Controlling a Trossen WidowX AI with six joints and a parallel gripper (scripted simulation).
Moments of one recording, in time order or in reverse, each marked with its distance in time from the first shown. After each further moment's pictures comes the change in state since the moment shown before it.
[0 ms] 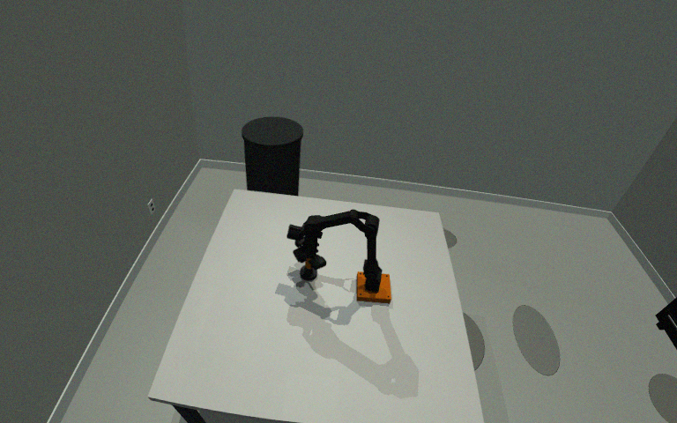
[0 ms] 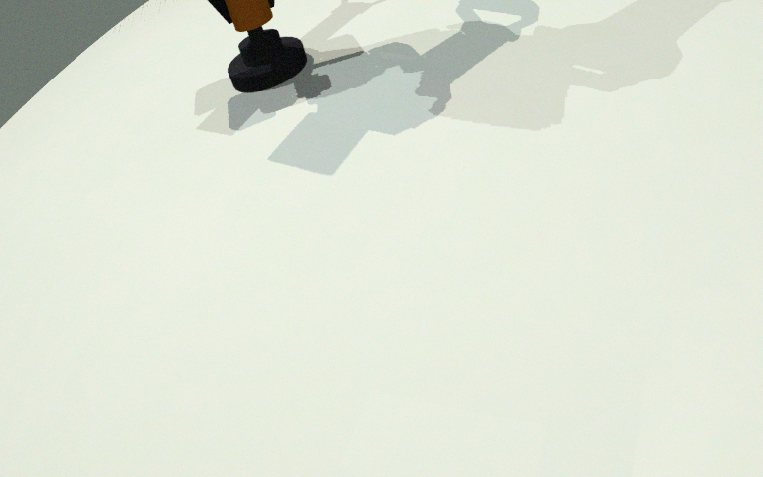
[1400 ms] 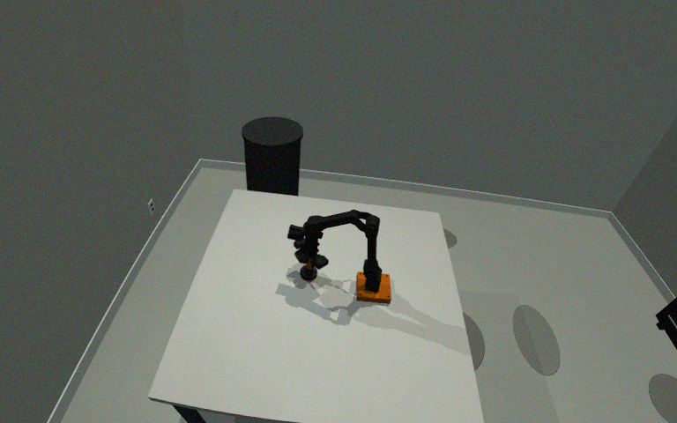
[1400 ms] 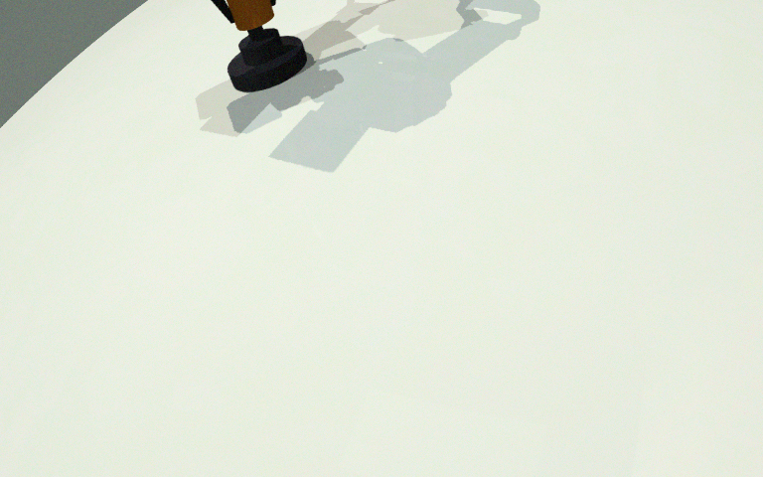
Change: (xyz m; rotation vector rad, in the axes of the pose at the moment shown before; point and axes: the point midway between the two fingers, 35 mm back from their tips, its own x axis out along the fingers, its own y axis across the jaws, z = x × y) arm 0.001 0.001 -0.001 -0.136 -0.001 -0.002
